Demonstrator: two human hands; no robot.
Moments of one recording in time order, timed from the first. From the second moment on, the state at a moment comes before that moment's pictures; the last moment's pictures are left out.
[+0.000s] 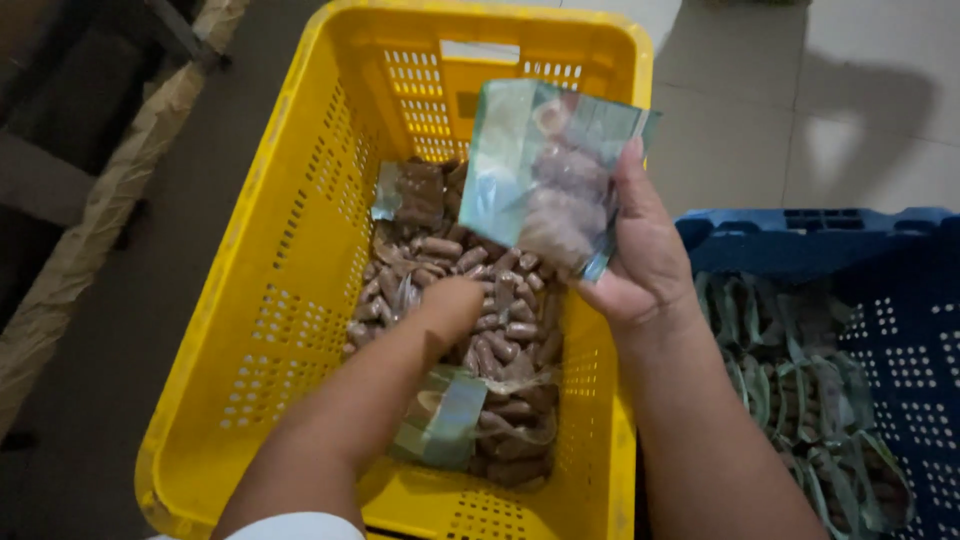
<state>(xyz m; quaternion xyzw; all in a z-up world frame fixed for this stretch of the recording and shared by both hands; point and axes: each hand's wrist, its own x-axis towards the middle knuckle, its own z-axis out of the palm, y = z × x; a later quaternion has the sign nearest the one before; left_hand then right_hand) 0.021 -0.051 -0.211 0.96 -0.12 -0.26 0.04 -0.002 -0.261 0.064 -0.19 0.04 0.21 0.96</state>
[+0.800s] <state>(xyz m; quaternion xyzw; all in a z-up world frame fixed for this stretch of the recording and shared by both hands) -0.043 -0.012 0.129 0.85 -0.04 0.00 0.53 -0.019 -0.252 0.077 -0.35 0.02 0.19 0.92</state>
